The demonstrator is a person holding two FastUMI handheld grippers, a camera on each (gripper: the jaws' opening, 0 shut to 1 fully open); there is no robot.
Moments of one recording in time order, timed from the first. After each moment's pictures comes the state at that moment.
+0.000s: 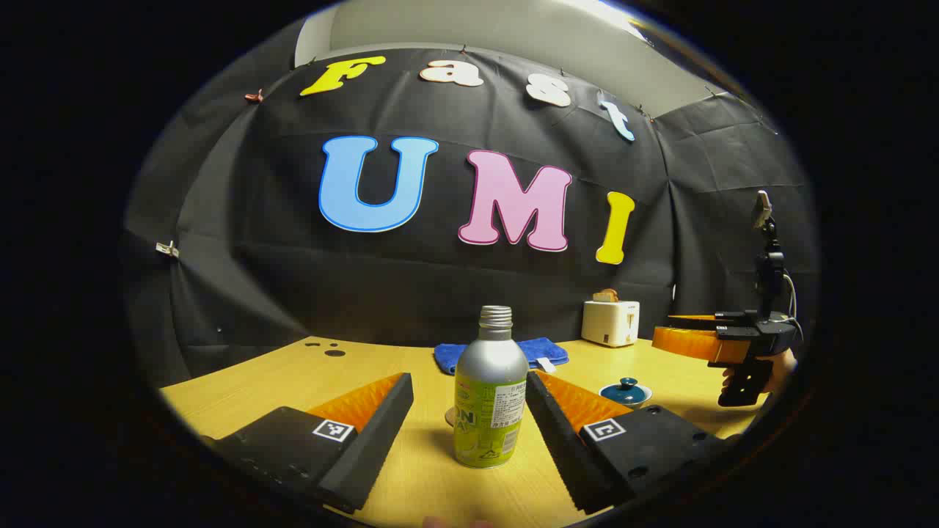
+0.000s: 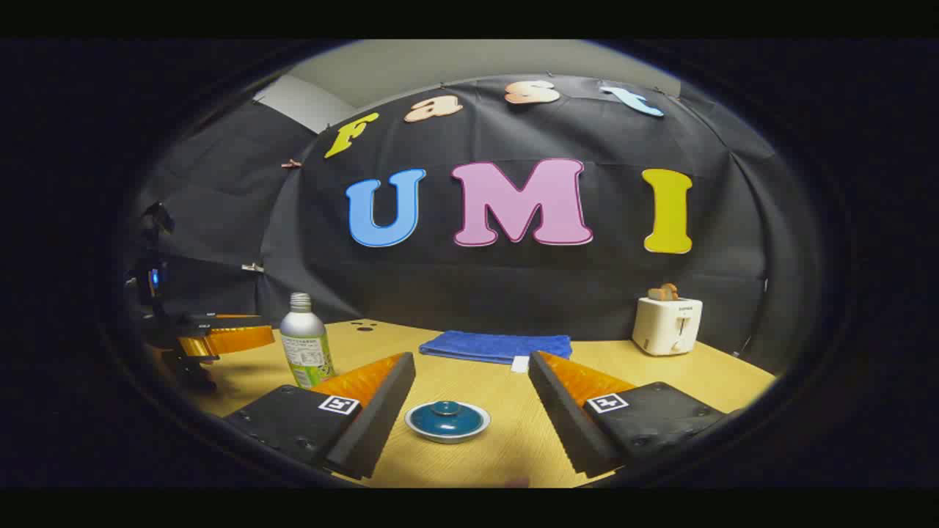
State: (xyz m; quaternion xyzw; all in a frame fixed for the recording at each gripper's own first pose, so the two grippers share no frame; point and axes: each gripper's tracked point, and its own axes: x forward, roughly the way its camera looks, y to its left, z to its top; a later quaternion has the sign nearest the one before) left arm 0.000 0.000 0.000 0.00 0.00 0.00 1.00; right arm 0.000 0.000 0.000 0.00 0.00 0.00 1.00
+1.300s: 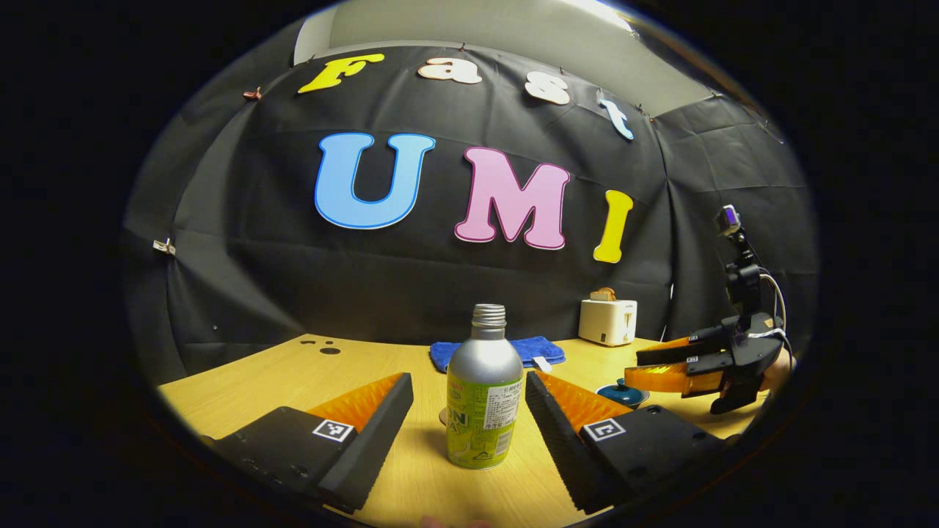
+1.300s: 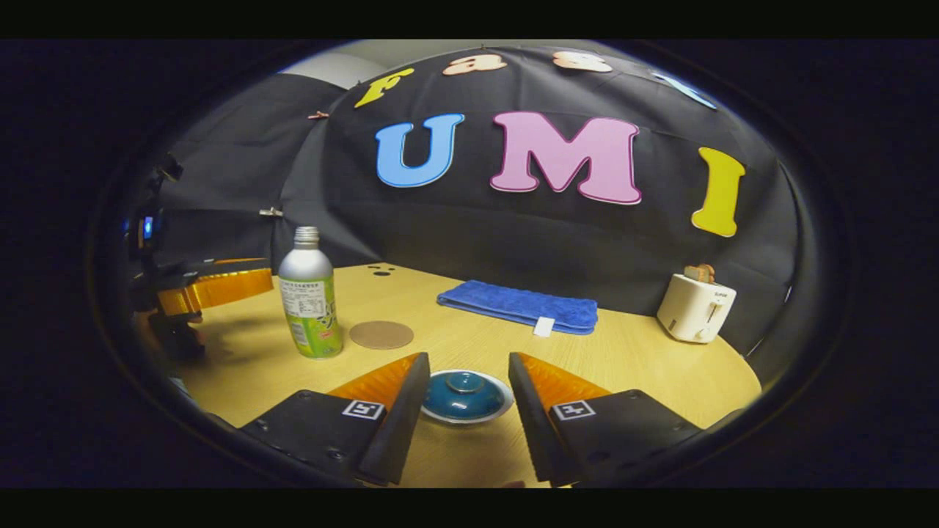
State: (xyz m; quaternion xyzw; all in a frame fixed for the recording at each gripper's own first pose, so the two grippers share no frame) left arm 0.004 -0.003 -0.002 0.00 0.00 0.00 1.00; right arm 0.023 0.022 -0.067 -0.05 0.14 0.05 0.99
